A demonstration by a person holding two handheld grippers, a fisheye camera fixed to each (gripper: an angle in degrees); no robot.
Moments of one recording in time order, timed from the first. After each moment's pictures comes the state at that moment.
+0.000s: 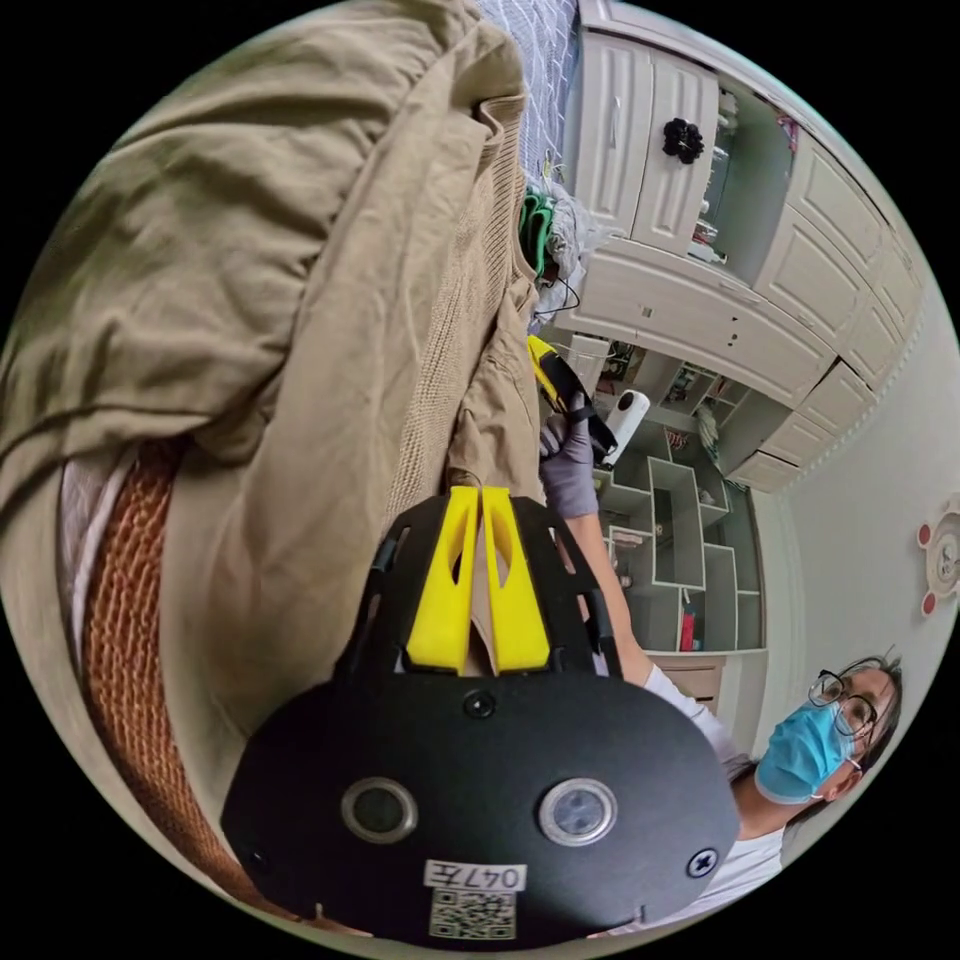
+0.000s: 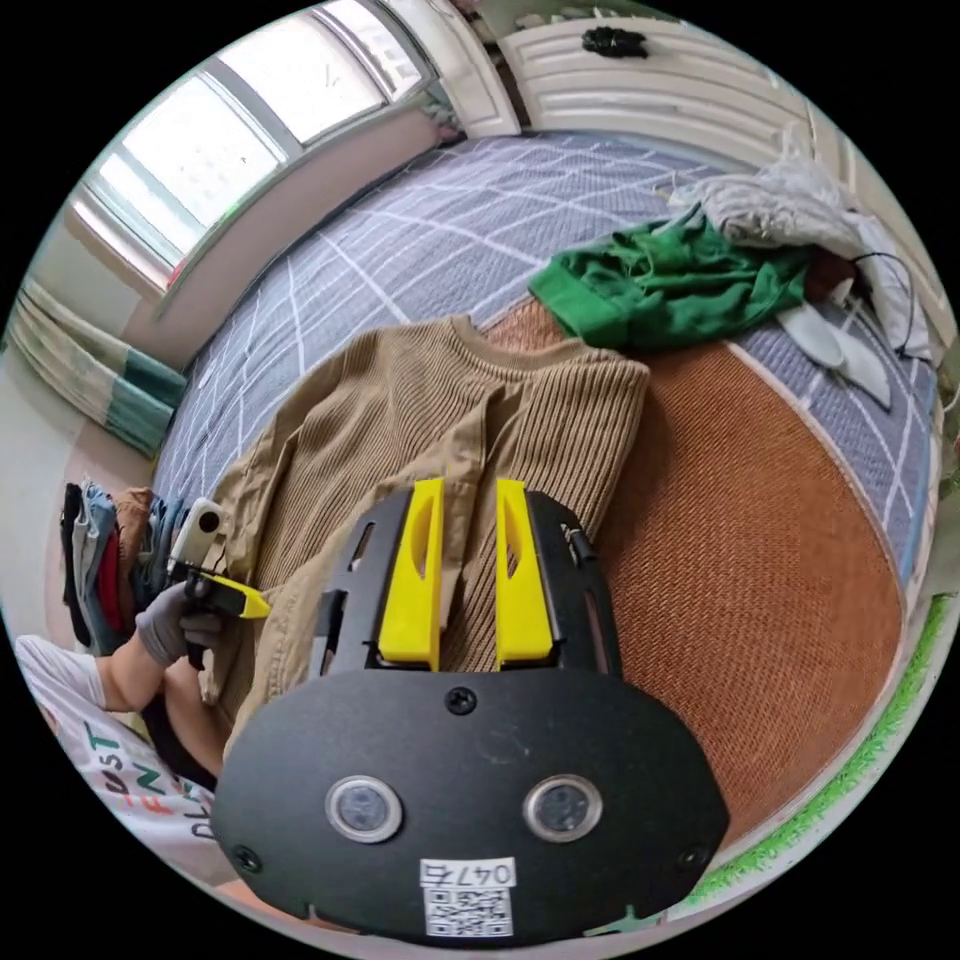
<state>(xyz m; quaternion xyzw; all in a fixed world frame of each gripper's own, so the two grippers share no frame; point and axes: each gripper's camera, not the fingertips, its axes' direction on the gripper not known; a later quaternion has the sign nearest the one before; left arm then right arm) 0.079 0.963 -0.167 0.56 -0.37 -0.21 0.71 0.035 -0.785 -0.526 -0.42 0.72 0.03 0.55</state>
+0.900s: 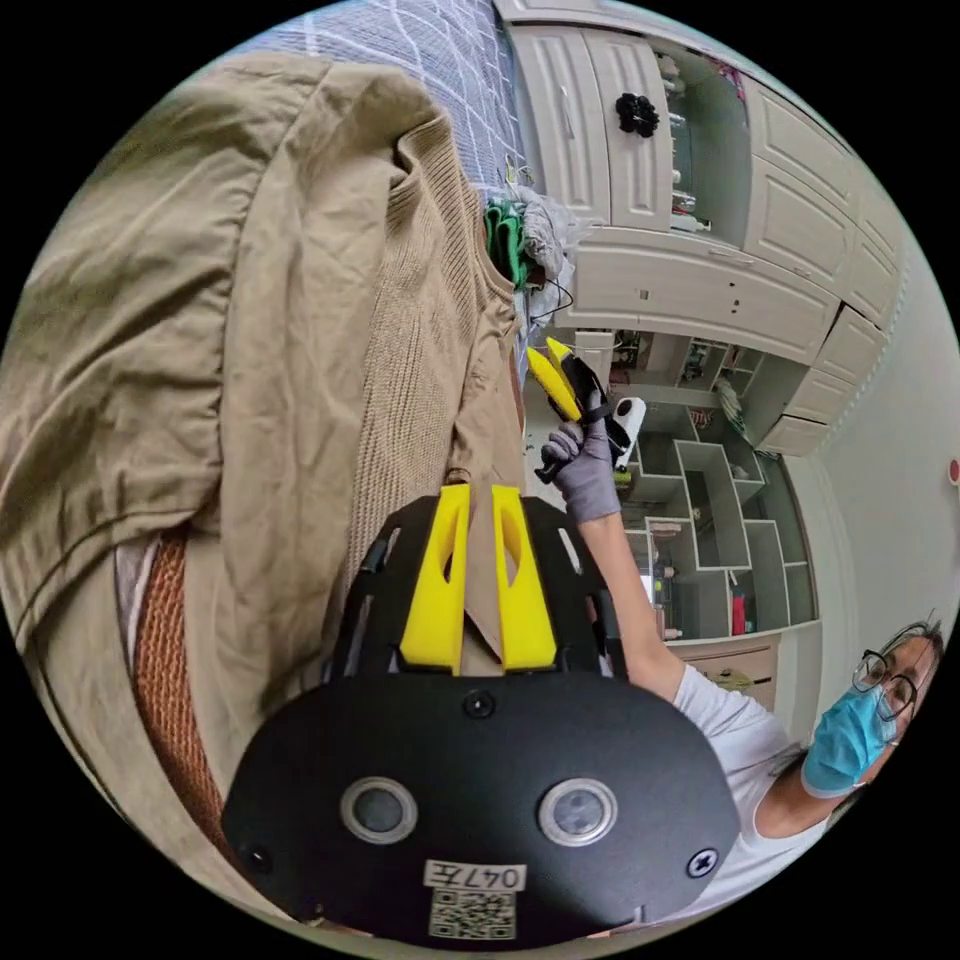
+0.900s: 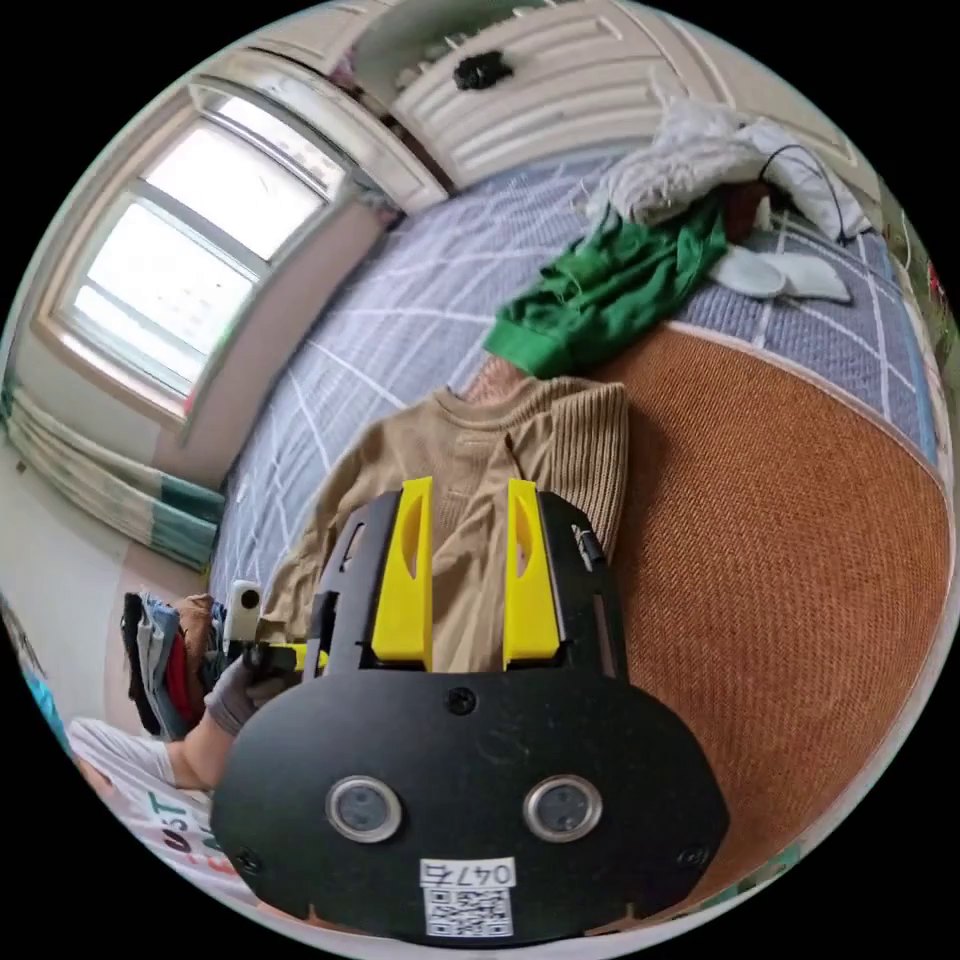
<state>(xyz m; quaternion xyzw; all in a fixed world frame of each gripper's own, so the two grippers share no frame) 0.125 0.930 -0.180 0.54 -0.45 -0.19 0.69 -0.075 -0.762 -0.516 -0.29 0.73 0.11 0.61</state>
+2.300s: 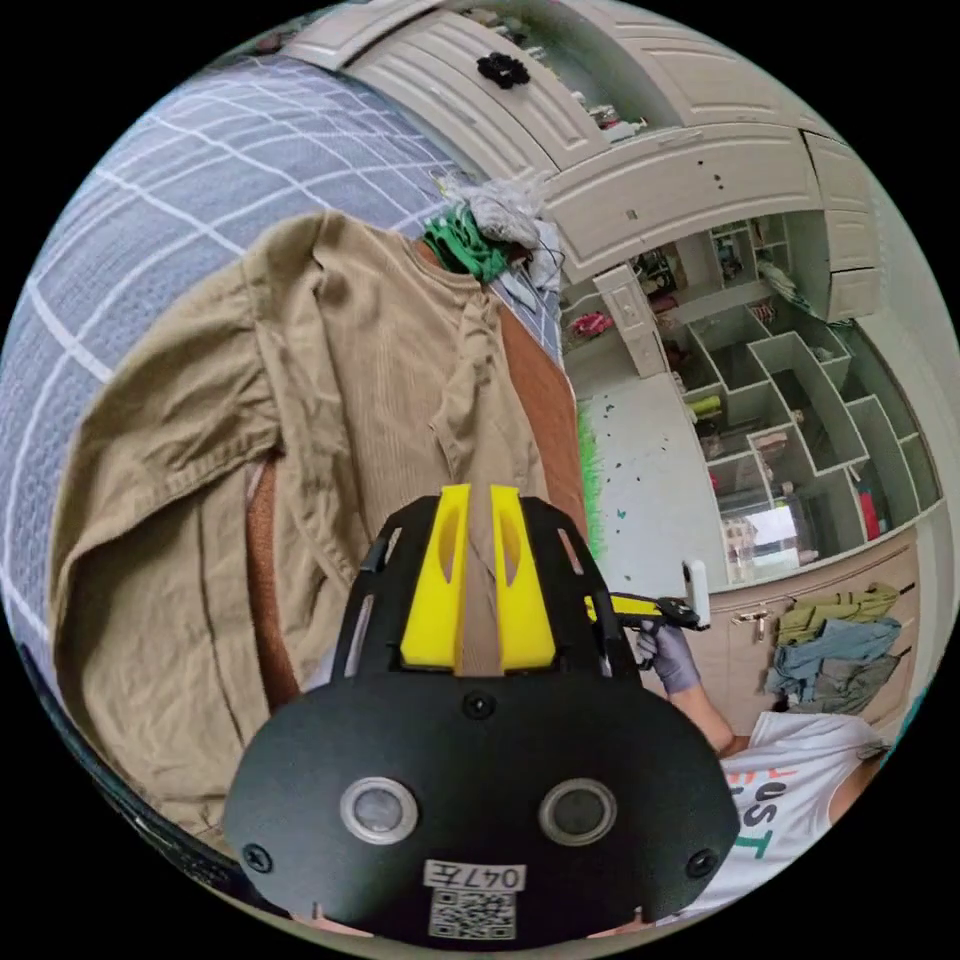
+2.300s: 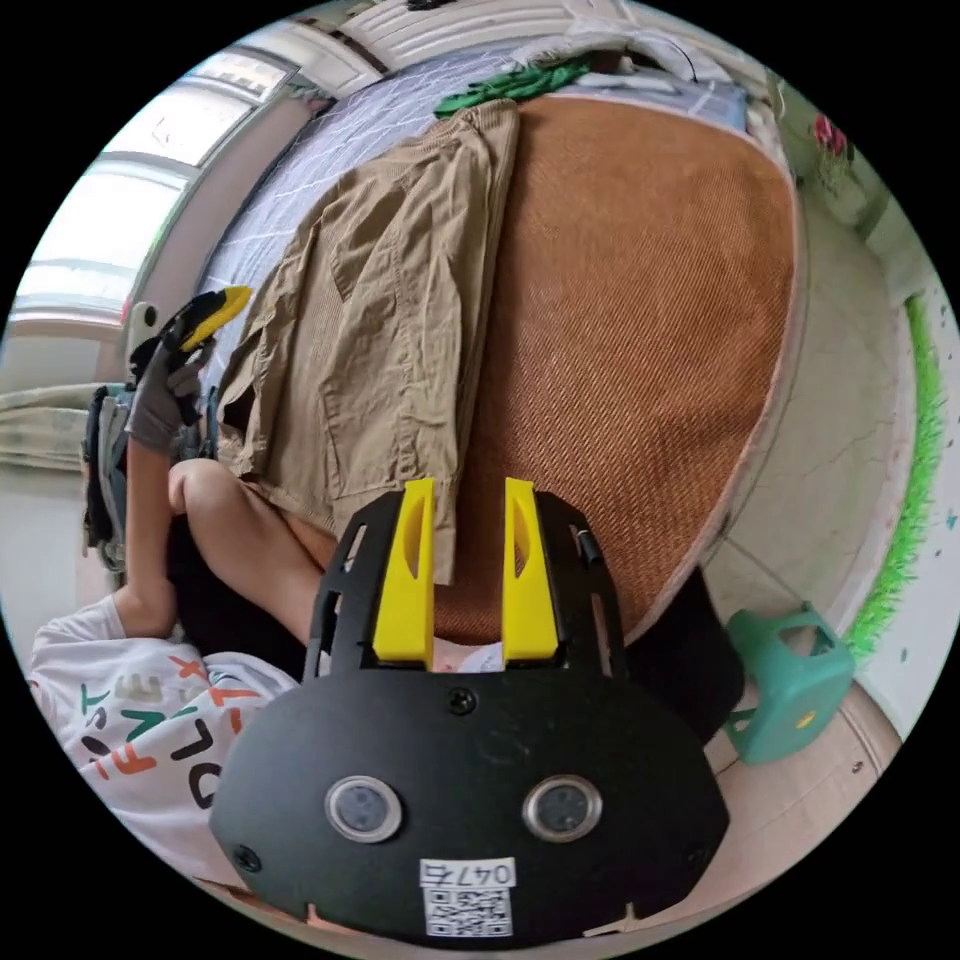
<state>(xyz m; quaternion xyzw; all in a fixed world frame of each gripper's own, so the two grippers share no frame) 0.254 0.827 -0.013 0.41 -0.64 -0.19 0.62 -0.516 -0.619 -0.280 -0.33 0.75 0.24 0.51</state>
